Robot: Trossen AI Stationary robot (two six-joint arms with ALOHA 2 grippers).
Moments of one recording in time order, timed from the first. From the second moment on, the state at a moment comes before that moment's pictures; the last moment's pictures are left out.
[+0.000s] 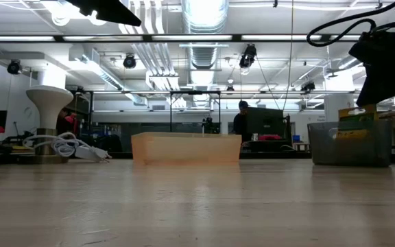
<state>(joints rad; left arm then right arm) -0.38 1.05 0.78 -0.09 -0.99 0.18 0.48 0.84 0.57 -1.24 0.79 1.69</state>
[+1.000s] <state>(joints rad) -0.38 1.05 0.78 -0.09 -0.99 0.18 0.48 0.93 0.77 -0.39 0.92 0.71</state>
